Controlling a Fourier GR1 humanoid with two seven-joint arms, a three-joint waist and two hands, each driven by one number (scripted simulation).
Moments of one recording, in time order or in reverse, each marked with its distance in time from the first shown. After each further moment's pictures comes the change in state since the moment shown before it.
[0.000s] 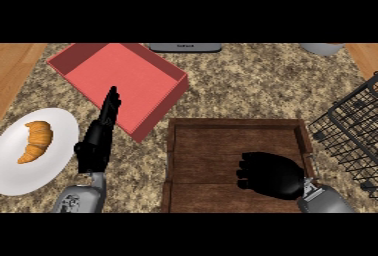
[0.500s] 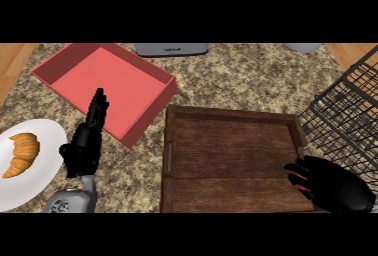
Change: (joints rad) left arm 0.030 0.018 0.037 -0.037 0.005 0.018 0.020; right arm 0.248 -0.151 -0.267 -0.013 -0.037 -0.180 0.112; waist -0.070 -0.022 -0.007
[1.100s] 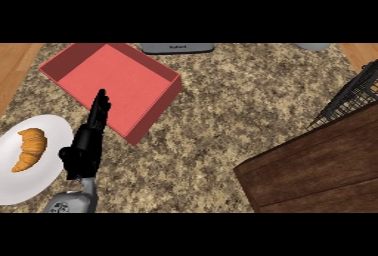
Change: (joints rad) left arm 0.014 -0.001 -0.016 -0.025 0.002 -0.016 0.007; right arm 0.390 -0.107 -0.402 -0.062 -0.303 -0.158 -0.058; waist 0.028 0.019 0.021
